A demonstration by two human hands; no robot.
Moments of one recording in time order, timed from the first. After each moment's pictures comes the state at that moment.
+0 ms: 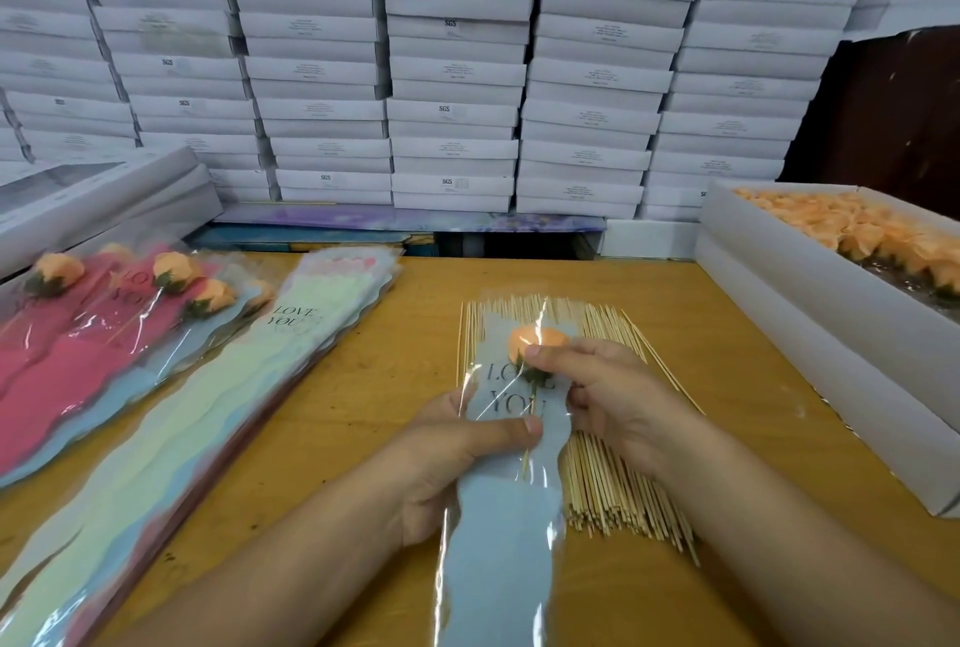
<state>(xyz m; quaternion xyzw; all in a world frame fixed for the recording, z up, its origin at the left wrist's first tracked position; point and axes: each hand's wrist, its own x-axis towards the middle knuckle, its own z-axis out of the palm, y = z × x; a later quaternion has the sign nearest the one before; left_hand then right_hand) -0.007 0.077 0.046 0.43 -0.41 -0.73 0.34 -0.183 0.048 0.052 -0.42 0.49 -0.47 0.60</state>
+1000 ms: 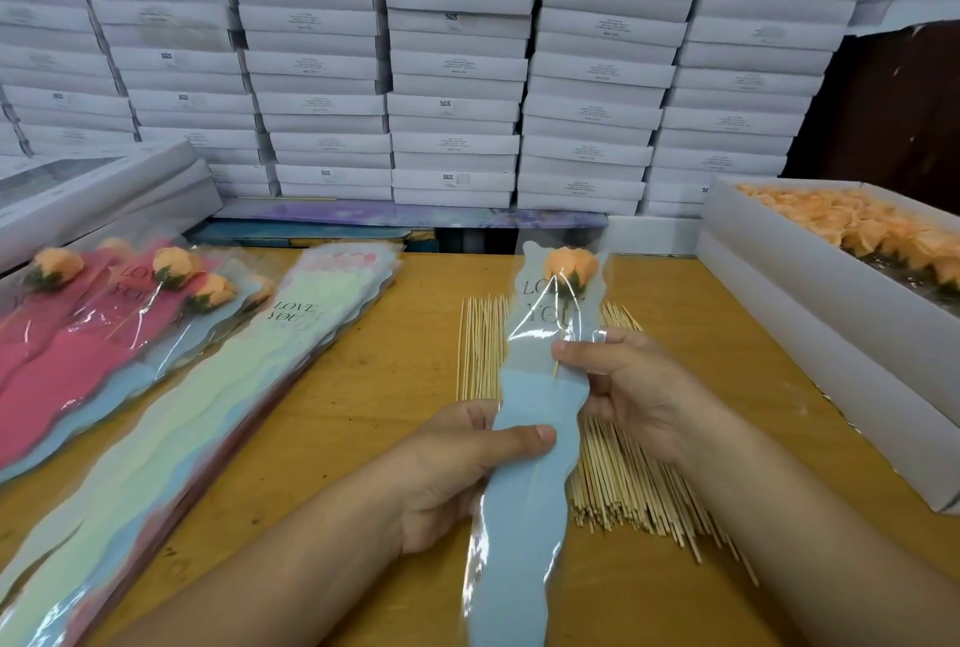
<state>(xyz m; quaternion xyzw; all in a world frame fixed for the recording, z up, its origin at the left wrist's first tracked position) -0.009 0.080 0.043 0.41 -0.45 -0.74 0.29 -0.196 0.050 0.058 -0.39 0.49 -0.50 0.60</state>
